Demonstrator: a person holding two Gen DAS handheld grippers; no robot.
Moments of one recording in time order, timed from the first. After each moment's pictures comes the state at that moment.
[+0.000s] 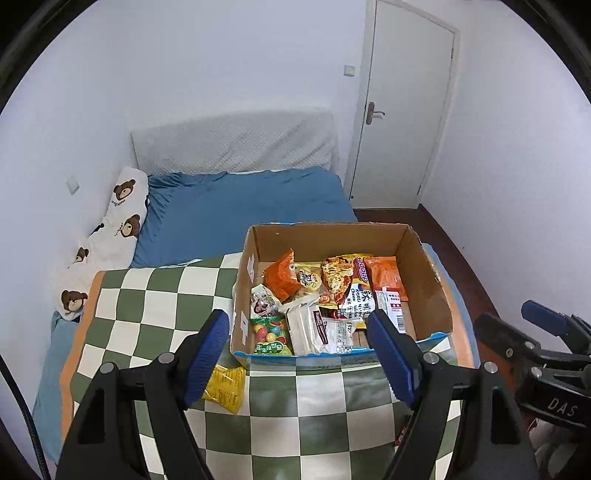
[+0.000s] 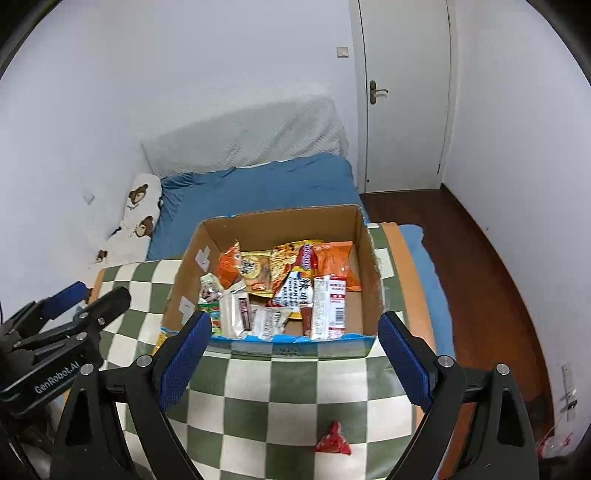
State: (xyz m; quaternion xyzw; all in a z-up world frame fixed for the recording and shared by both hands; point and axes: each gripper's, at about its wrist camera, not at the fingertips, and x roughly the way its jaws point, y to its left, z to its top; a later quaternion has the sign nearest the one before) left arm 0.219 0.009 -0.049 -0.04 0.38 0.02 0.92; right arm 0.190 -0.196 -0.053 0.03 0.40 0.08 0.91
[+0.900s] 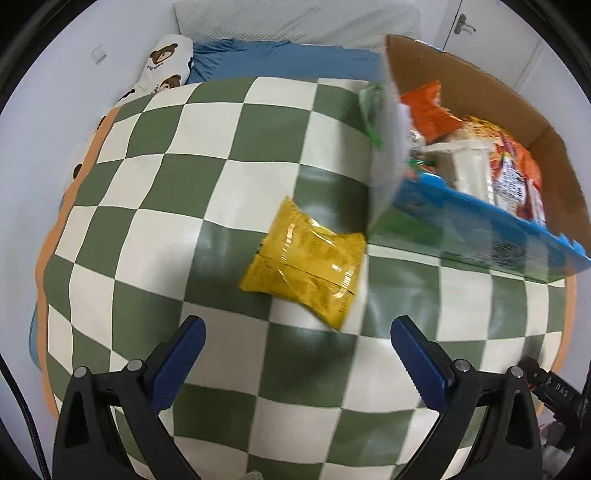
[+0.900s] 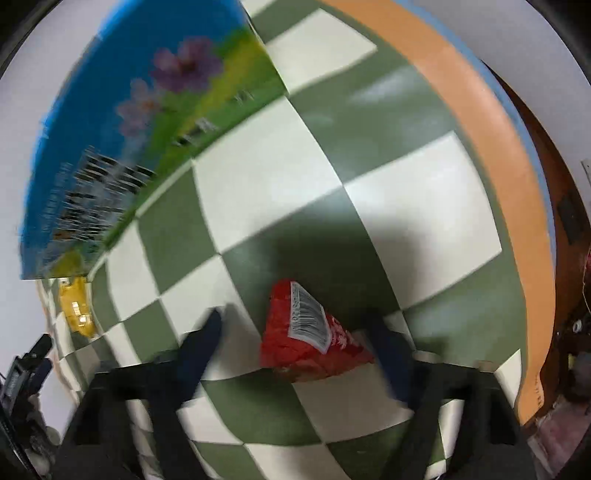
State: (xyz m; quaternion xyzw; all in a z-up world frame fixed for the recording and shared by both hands) left arm 0.233 0.125 -0.256 -0.09 0.58 0.10 0.80; right arm 0.184 -0.258 -0.342 0.21 0.64 -0.04 0.74
